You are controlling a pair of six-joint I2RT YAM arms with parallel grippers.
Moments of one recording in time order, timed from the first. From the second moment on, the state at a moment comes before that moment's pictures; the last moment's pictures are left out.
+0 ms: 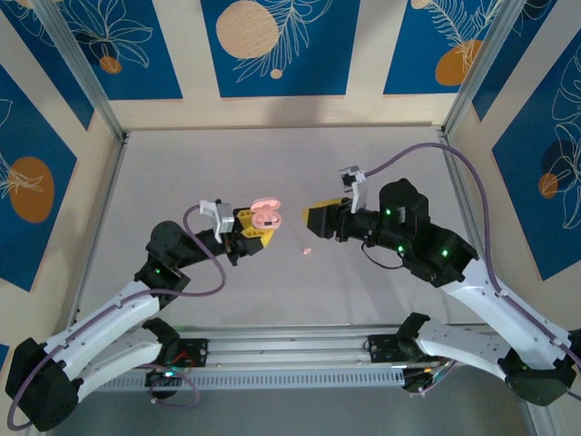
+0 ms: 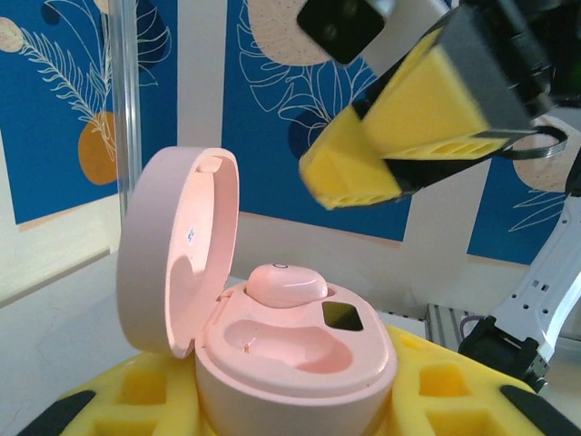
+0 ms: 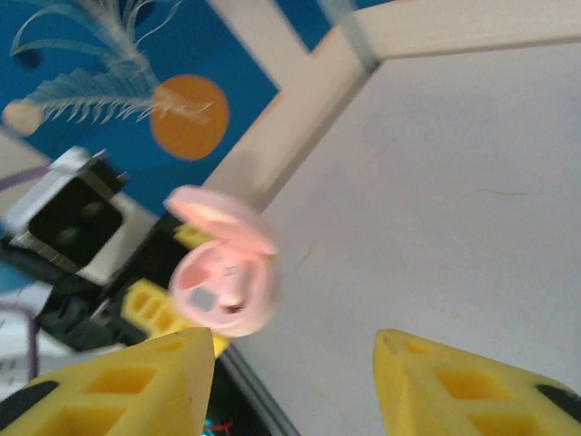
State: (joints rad) left arm -0.65 0.86 0.53 0.53 0.62 -0.20; right arm 0.79 0.90 1.11 -0.50 -0.19 0.59
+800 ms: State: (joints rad) left arm -0.65 0.79 0.53 0.52 0.57 -0.18; right arm 0.53 1.49 1.04 -0.67 -0.37 0.76
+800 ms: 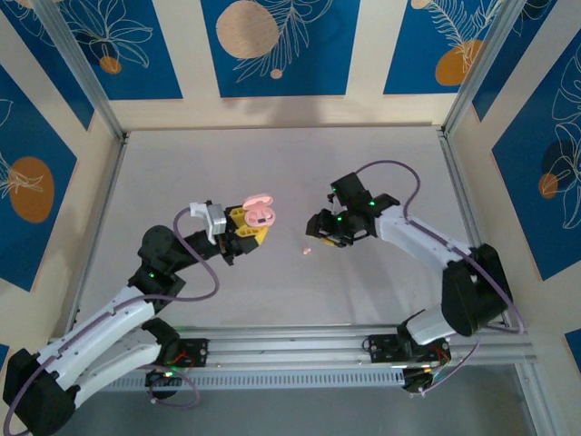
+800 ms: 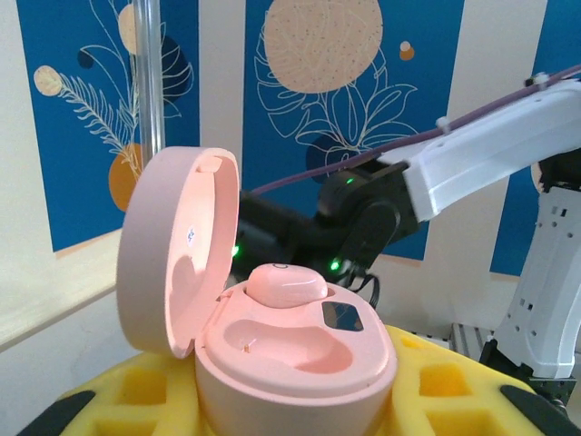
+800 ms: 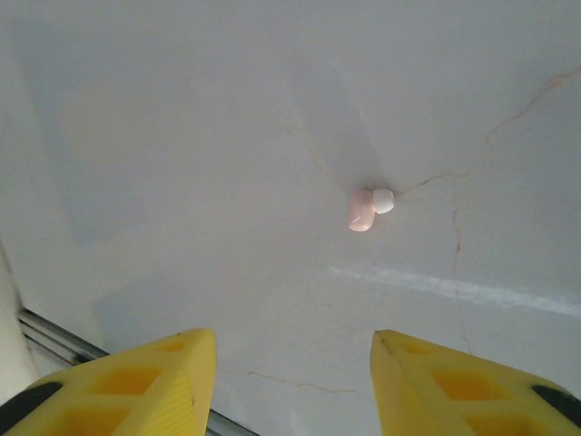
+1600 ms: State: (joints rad) left arm -0.65 0.74 0.53 0.45 0.55 -0.16; right arm 0.58 1.99 1.37 -0.78 -0.29 0.50
